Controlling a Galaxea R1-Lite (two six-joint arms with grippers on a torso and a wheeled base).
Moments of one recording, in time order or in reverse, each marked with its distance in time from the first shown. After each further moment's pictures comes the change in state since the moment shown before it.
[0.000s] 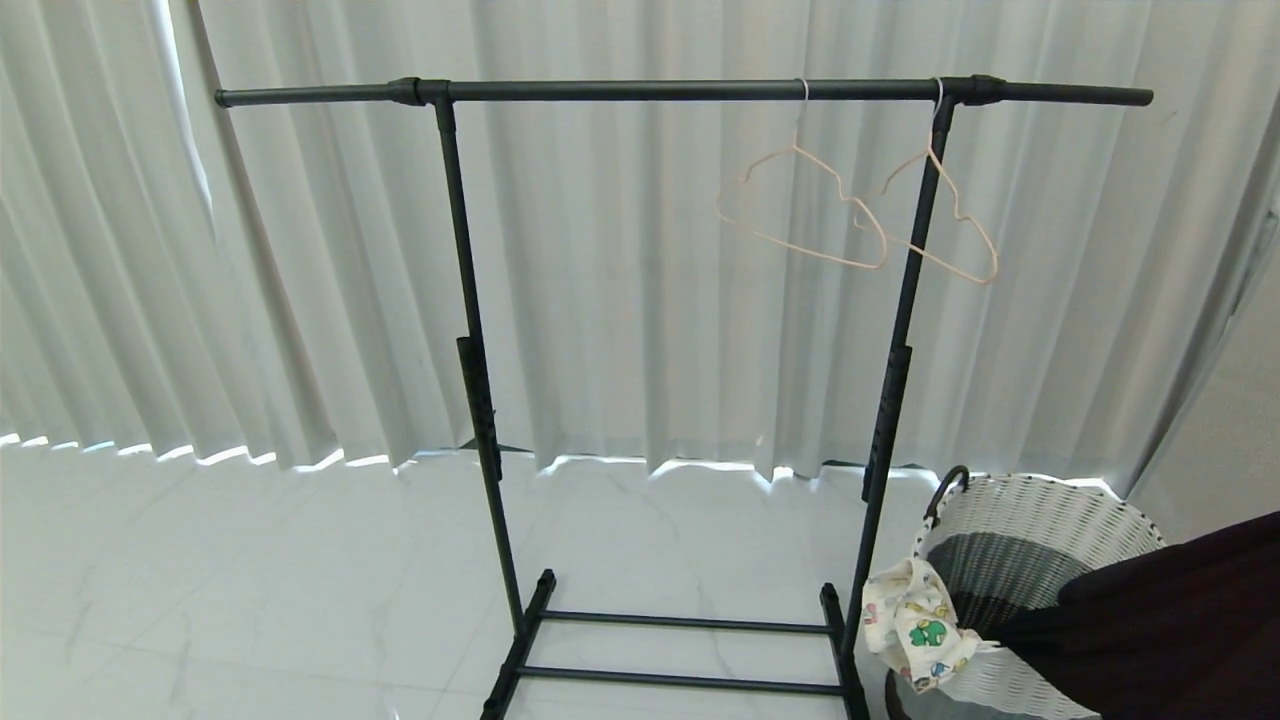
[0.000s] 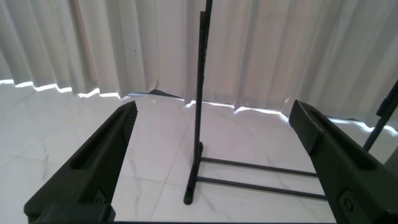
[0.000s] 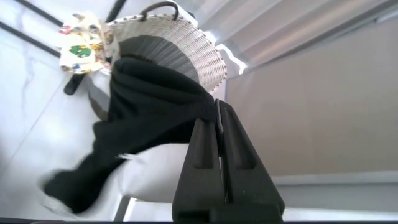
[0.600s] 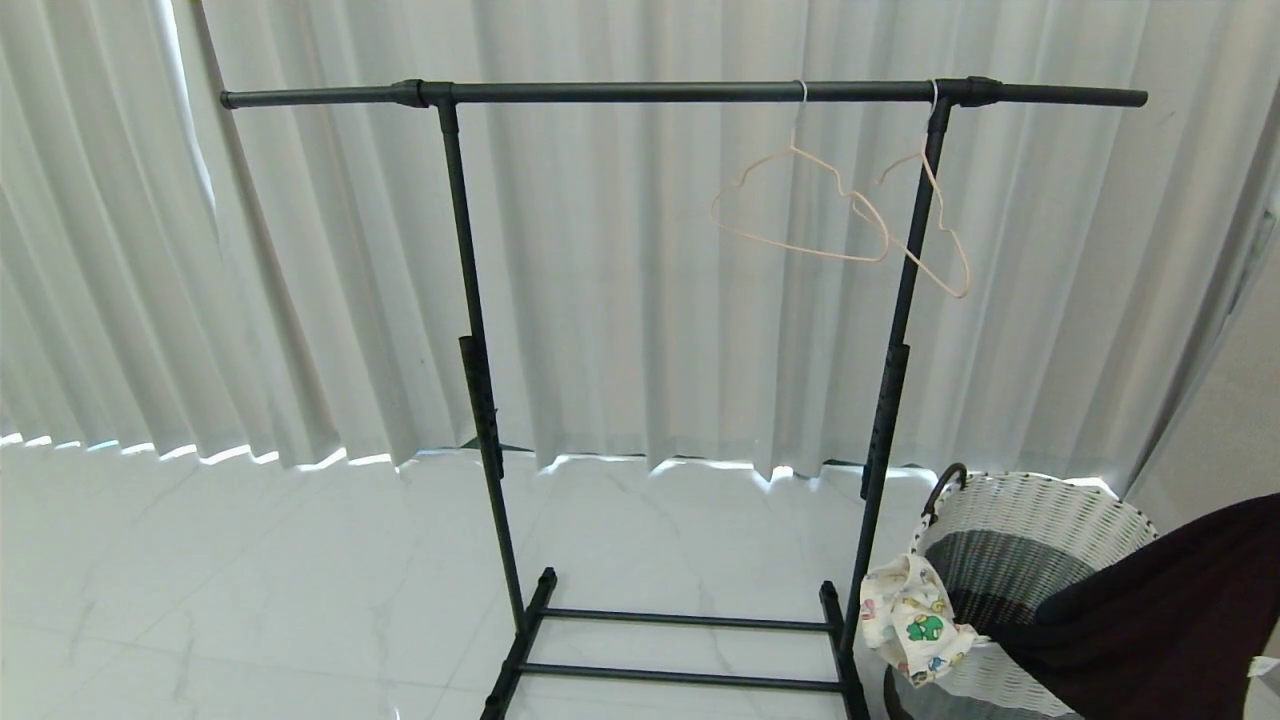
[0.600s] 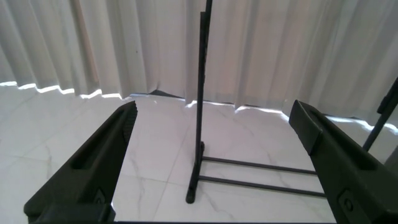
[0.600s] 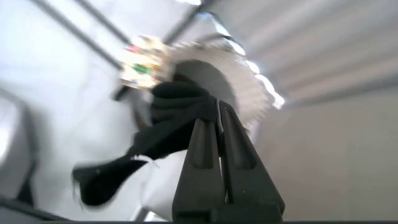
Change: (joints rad) left arm -0.001 0.000 0.000 0.000 -0.009 0.013; right arm 0.270 0.090 0.001 -0.001 0.003 0.095
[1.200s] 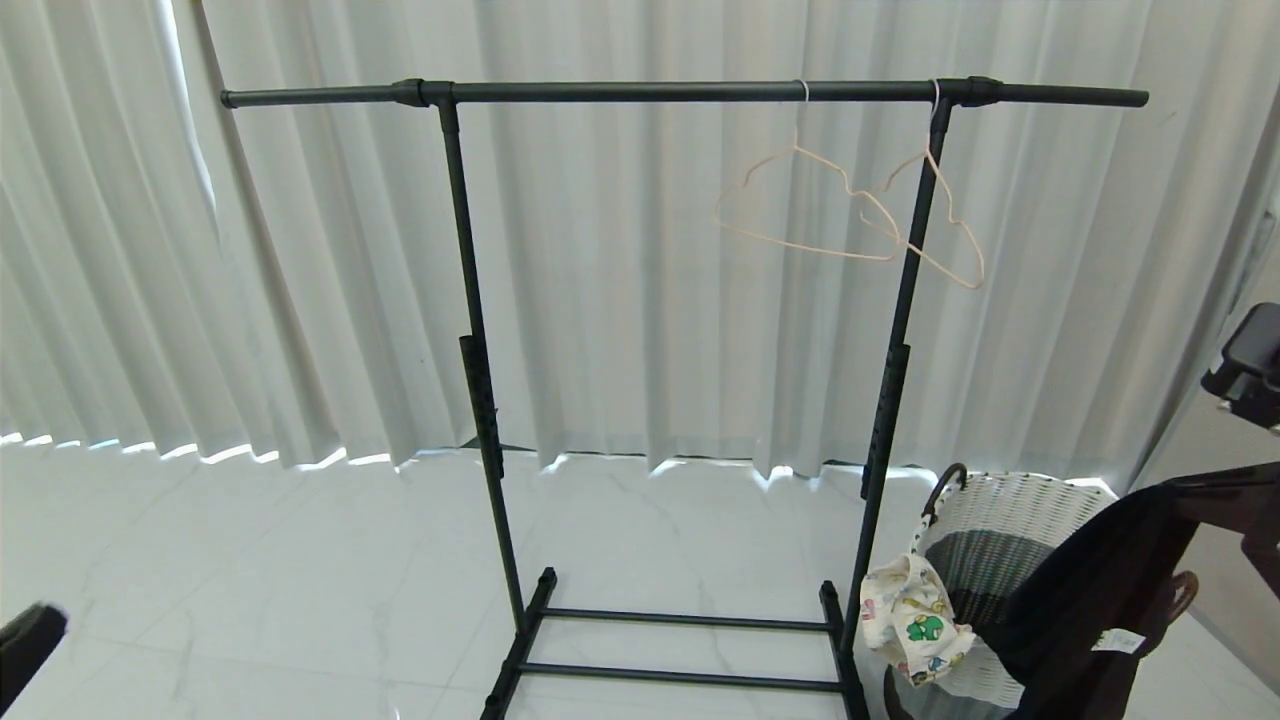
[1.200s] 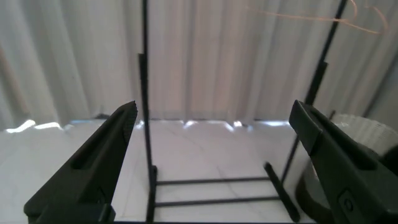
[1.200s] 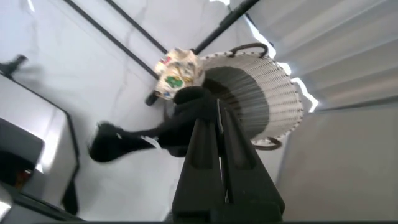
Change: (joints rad) left arm -0.124 0.463 -0.397 -0.086 -0.135 -0.062; right arm 0.112 0.159 -0.061 -0.009 0.006 0.154
